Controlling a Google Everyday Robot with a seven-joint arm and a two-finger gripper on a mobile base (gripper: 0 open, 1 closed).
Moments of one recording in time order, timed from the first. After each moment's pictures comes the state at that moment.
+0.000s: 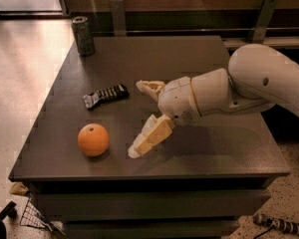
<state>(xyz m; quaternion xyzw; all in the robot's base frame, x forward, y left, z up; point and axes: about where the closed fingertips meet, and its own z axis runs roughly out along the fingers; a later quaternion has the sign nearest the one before) 0.468 0.033 0.867 -0.60 0.60 0.35 0.41</state>
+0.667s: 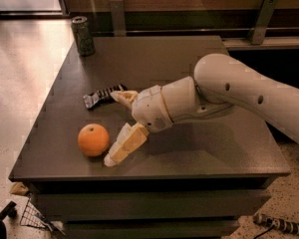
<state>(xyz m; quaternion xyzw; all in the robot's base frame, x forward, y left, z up) 0.460 0.089 0.846 -0.61 0.57 0.38 0.39</state>
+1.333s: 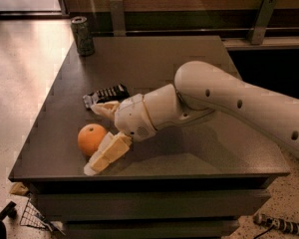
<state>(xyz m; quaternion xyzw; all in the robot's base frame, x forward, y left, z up) 0.437 0.126 0.838 -0.62 0.55 0.41 0.37</state>
